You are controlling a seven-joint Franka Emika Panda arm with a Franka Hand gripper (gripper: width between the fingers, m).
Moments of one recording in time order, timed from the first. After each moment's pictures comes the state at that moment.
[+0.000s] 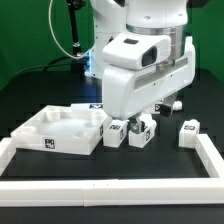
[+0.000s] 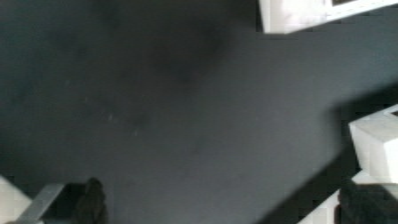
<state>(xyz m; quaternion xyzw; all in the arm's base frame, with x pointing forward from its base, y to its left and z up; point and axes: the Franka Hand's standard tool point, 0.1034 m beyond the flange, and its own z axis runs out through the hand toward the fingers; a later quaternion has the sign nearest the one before) 0.553 0.055 0.072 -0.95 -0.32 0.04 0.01</state>
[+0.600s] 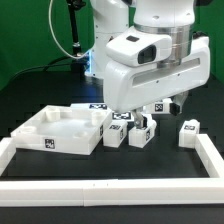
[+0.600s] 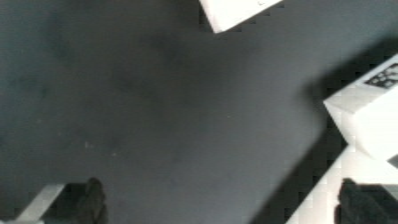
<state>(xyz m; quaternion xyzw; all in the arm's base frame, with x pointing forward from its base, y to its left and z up) 0.549 0.073 0.076 -0.97 -0.23 0.05 0.01</state>
